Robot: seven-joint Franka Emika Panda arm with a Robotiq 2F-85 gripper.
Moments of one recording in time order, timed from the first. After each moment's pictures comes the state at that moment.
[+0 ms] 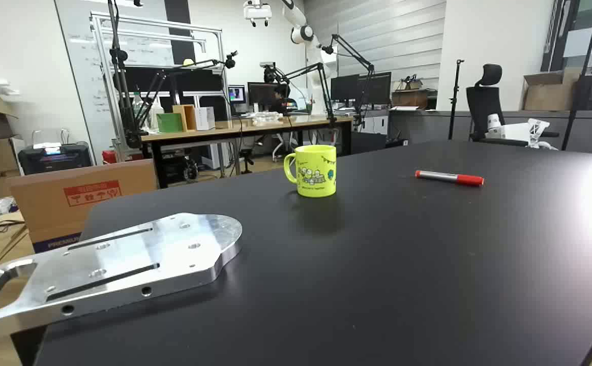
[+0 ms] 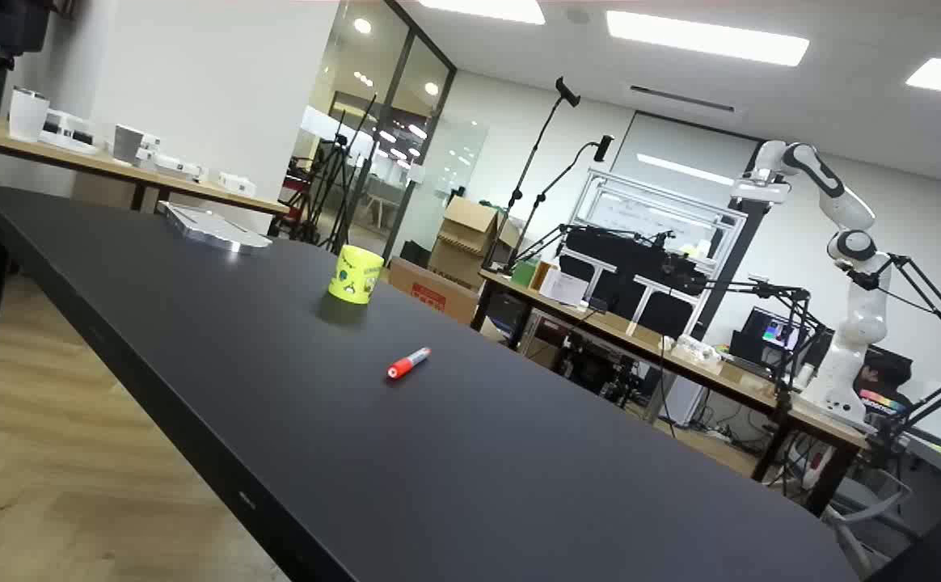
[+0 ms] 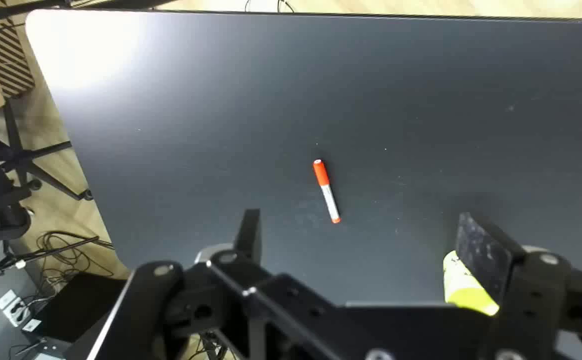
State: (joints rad) arm -0.01 -0.88 0.26 -2.51 -0.13 1.86 0.19
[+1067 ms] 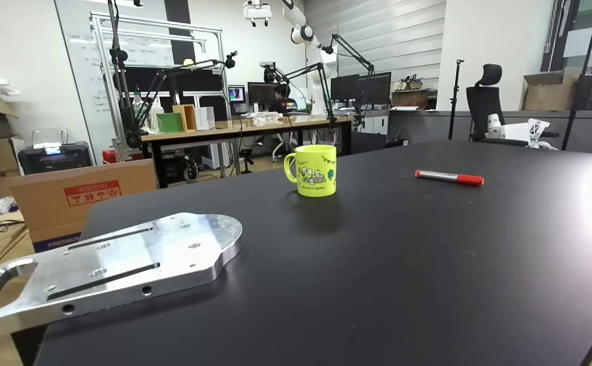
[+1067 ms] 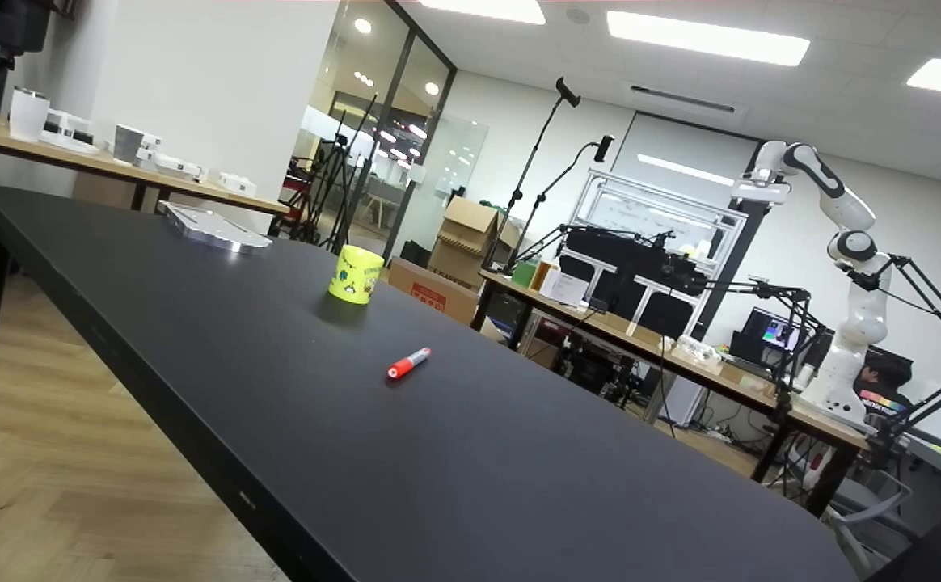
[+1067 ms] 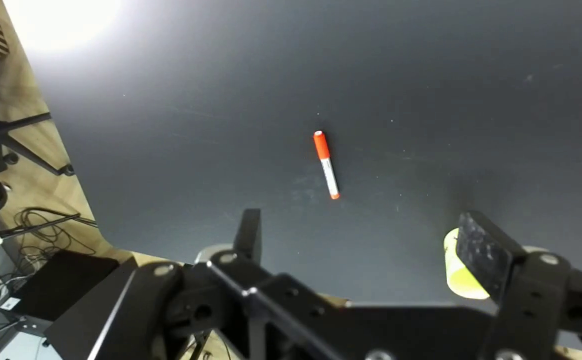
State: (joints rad) arm -0.02 -0.80 0.18 -2.53 -0.16 2.04 0.13
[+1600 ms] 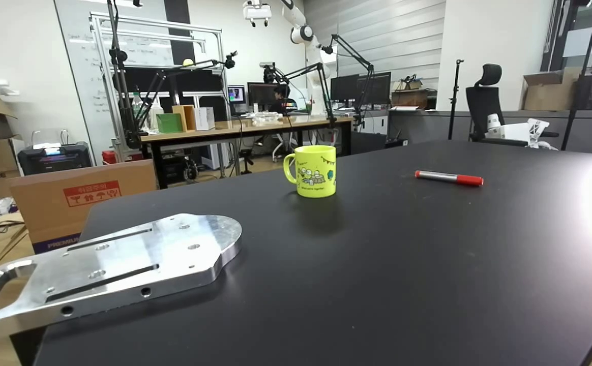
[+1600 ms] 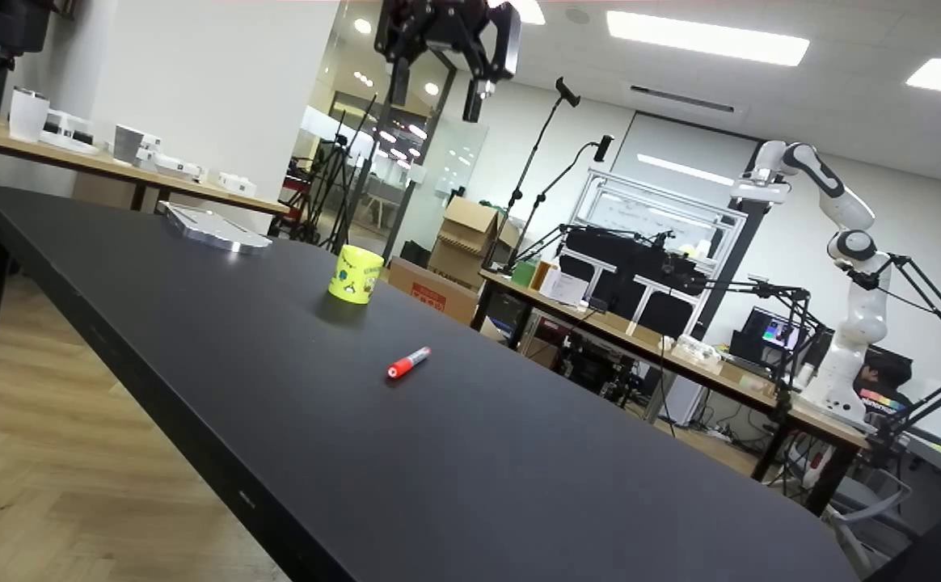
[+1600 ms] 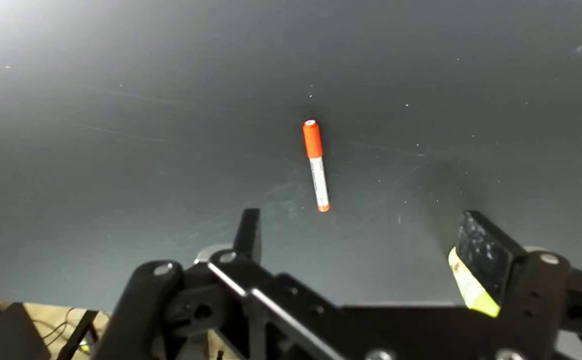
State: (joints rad) arm -0.01 -0.33 -0.13 -2.47 -0.03 2.40 -0.24
